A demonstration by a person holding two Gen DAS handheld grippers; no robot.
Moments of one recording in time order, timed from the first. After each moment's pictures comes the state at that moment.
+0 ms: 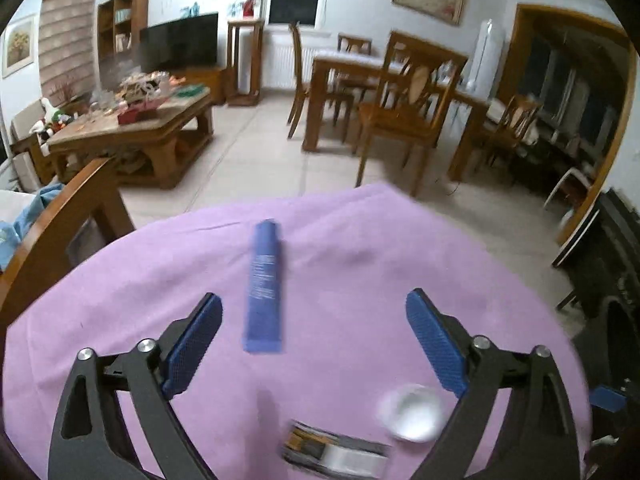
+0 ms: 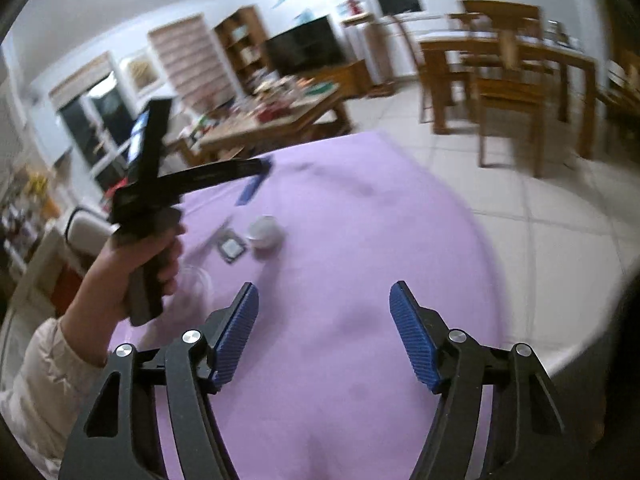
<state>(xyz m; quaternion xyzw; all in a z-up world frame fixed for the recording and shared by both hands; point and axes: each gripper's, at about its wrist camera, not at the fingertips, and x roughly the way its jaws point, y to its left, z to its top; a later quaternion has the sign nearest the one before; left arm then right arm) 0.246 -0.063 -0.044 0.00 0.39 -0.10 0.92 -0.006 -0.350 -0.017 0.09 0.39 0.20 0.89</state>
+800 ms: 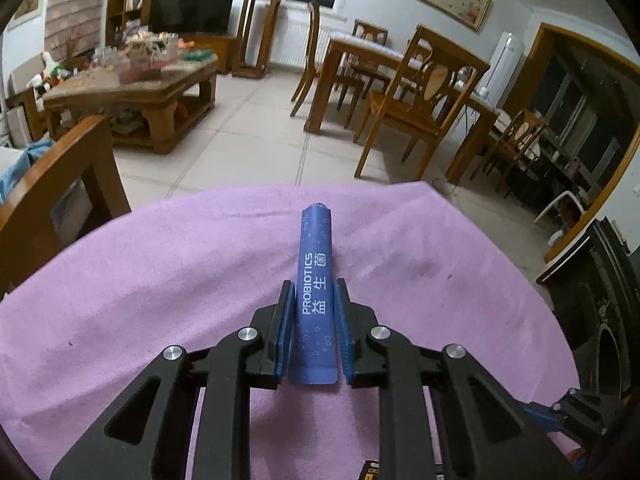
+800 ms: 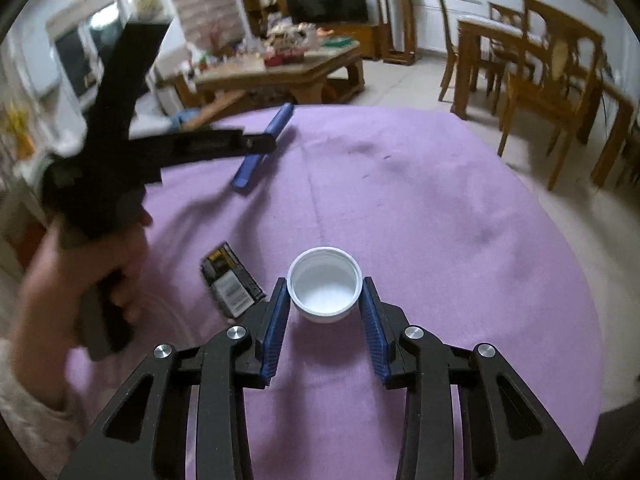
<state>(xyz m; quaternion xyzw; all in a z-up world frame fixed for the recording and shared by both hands) 0.258 -0.018 -0.060 -0.07 0.40 -0.12 0.91 0.105 -0.254 -0.063 0.02 0.45 0.20 0.87</state>
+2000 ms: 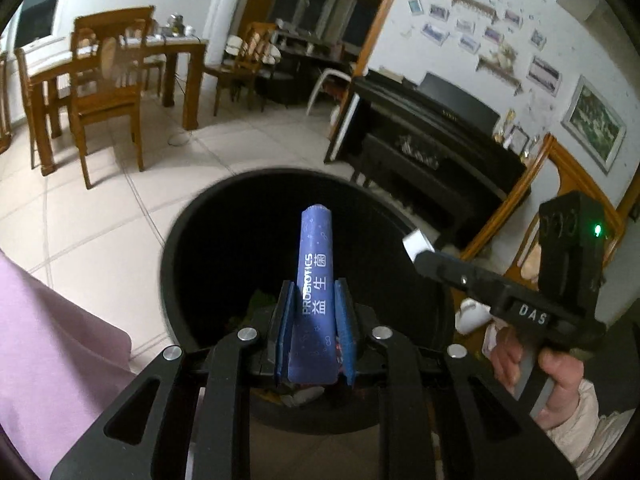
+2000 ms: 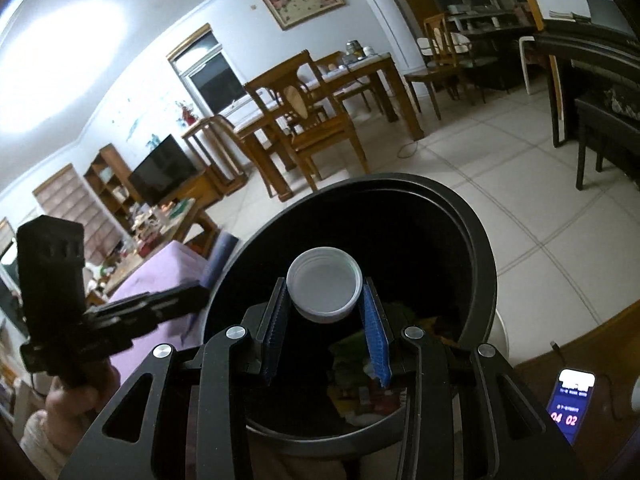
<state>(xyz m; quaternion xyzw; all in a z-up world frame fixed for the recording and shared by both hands) 0.007 -0.396 -0.040 0.09 0.38 -0.53 0.75 -0.197 -0.682 -0.062 0.27 0.28 -0.08 0.92</state>
